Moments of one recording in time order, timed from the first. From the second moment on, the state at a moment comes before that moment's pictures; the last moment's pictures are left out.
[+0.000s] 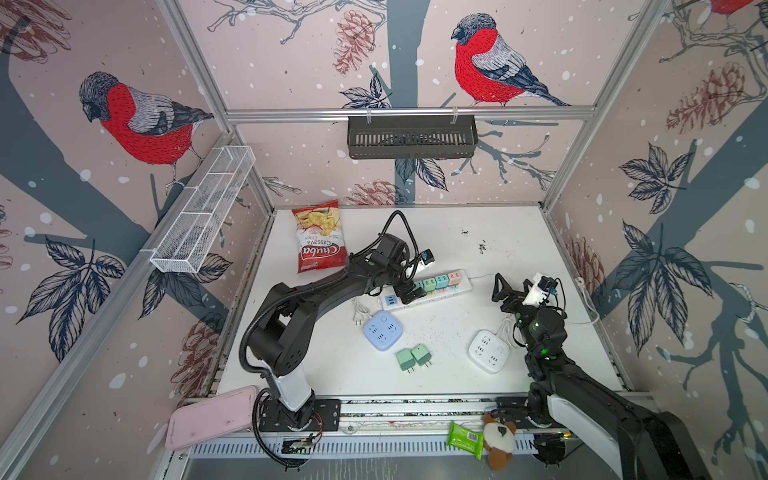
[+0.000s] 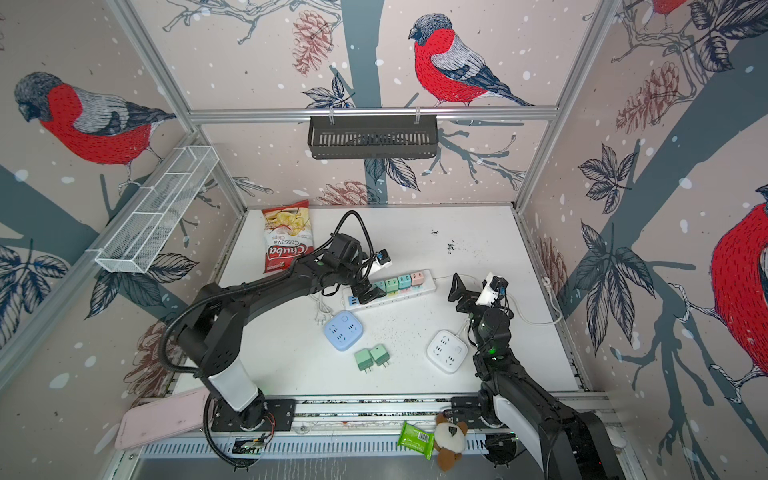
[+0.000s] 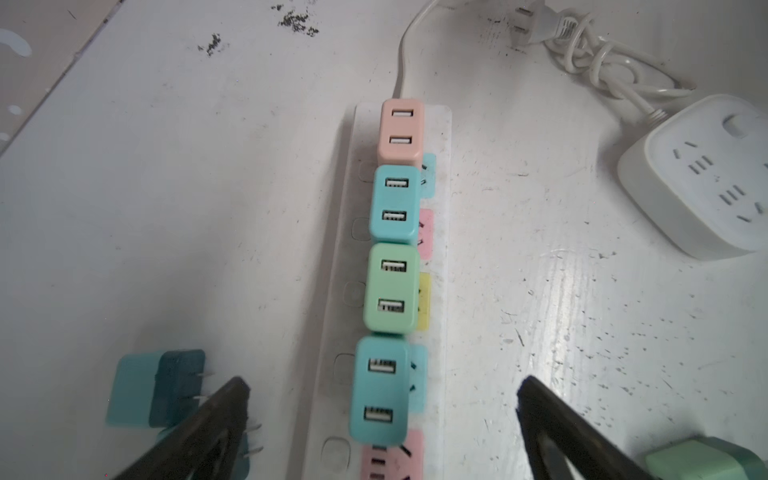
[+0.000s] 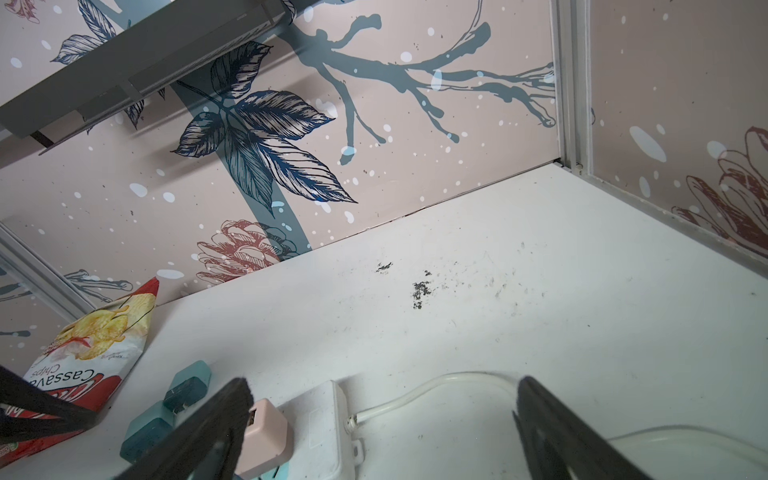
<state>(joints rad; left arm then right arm) -0.64 1.67 1.14 -0.28 0.37 0.49 0.21 0.88 0.04 0.82 0.11 0.36</state>
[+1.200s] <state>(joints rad) -0.48 1.20 0.48 0.35 -0.55 -0.20 0.94 0.78 0.20 0.37 0.46 0.39</state>
